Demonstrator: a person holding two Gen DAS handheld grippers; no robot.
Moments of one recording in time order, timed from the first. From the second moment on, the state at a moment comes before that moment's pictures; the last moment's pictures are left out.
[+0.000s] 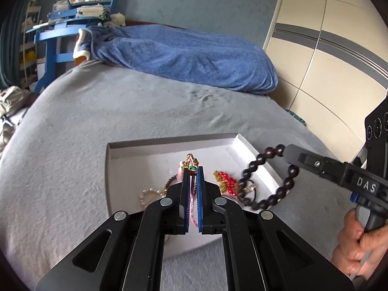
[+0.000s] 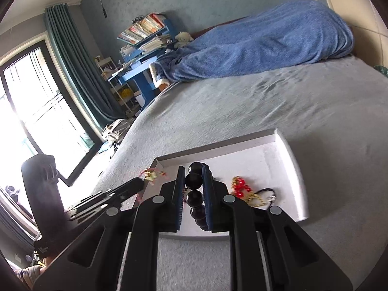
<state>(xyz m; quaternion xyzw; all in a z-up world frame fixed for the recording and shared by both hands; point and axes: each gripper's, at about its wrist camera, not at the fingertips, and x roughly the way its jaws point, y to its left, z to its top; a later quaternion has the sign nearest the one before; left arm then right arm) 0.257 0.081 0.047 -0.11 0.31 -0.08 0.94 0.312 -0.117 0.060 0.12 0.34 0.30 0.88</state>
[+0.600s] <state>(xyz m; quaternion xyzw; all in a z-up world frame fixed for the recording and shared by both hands) 0.274 0.077 0.003 -0.06 0.37 -0.04 0.92 0.350 -0.155 -0.011 0.14 0.42 0.20 0.88</state>
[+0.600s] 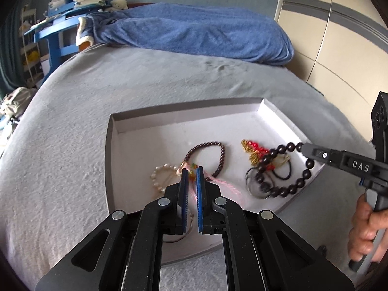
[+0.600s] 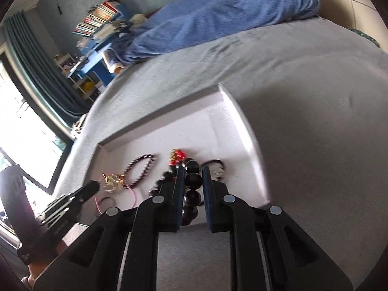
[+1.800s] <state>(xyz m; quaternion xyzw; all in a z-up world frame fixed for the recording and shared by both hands) 0.173 0.049 0.026 -0.03 0.35 -0.06 0.93 0.254 -0.194 0.001 0.10 0.43 0.16 0.88</state>
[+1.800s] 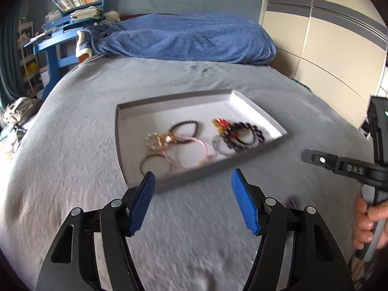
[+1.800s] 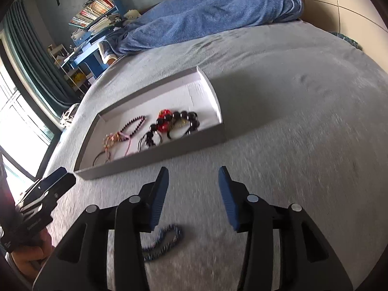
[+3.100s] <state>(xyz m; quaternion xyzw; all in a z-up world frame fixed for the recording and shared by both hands) 0.142 0.023 0.003 0.02 0.40 -0.08 0.91 0.228 -0.179 -0.031 0.07 0.50 0.17 0.85</state>
